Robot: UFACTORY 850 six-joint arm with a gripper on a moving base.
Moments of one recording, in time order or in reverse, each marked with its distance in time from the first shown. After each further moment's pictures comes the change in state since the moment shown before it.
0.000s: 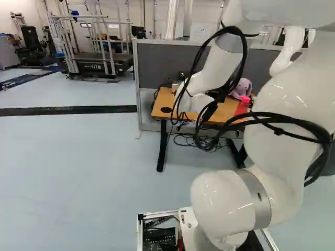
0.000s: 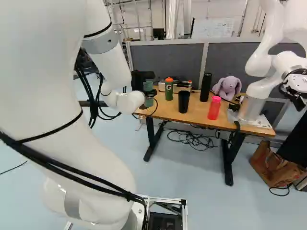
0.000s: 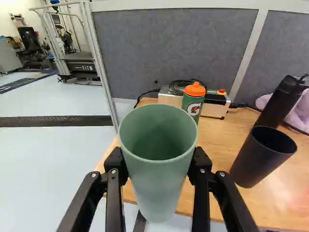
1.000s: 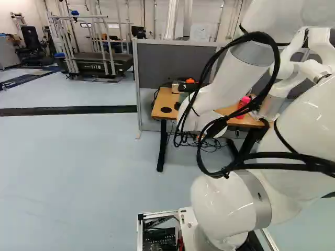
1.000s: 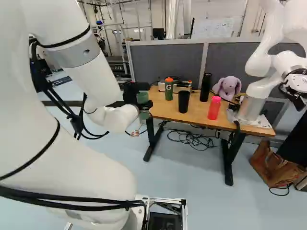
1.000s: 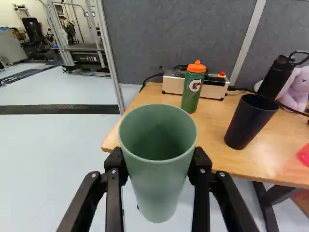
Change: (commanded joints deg) arm 1.4 13.4 15.3 0.0 0.0 0.0
